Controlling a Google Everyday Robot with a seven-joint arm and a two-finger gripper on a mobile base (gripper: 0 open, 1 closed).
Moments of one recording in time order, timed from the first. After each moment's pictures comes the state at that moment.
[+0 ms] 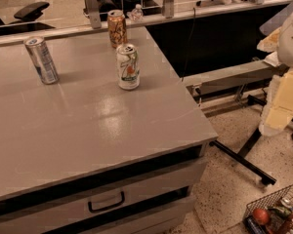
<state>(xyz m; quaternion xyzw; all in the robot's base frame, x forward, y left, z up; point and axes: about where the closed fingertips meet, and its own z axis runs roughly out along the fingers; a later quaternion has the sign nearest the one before) 0.438 -0.217 0.976 -0.60 0.78 -0.03 0.16</state>
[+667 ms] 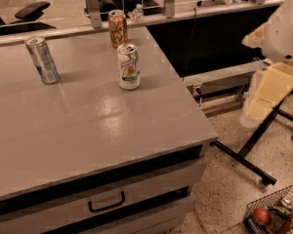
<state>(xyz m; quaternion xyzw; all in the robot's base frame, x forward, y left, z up) 0.455 -0.190 0.978 -0.61 0.77 -0.01 0.19</state>
